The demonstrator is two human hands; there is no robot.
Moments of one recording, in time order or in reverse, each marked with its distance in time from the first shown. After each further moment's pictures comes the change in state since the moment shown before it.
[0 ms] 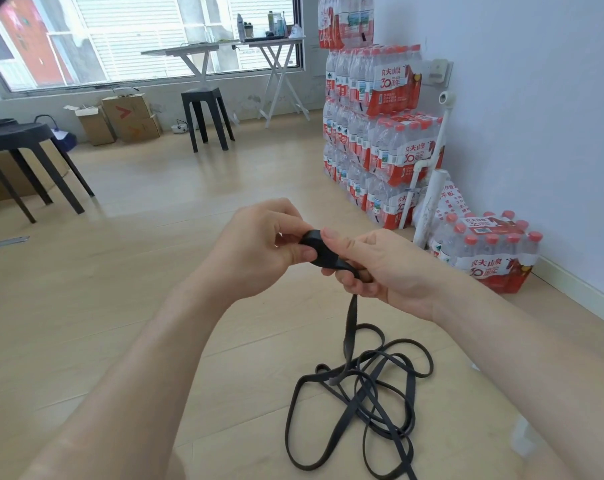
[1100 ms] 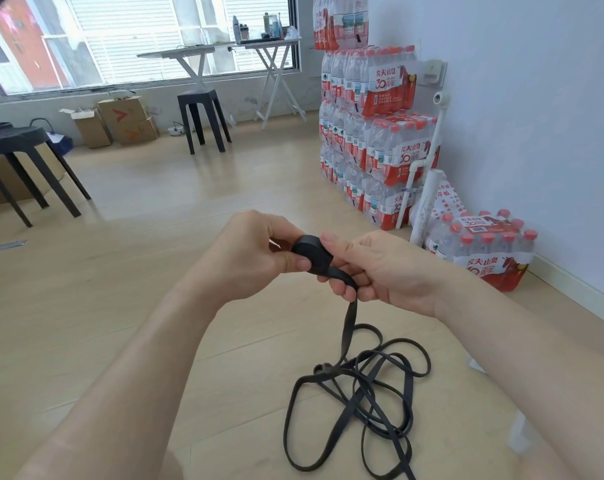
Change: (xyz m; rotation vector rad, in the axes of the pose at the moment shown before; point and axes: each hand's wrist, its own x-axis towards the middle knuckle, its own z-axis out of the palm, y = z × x) left_hand -0.001 0.006 -0.003 -0.100 -0.111 -0.119; right_hand -0.001 -0.001 -0.005 -0.113 -0.082 0.013
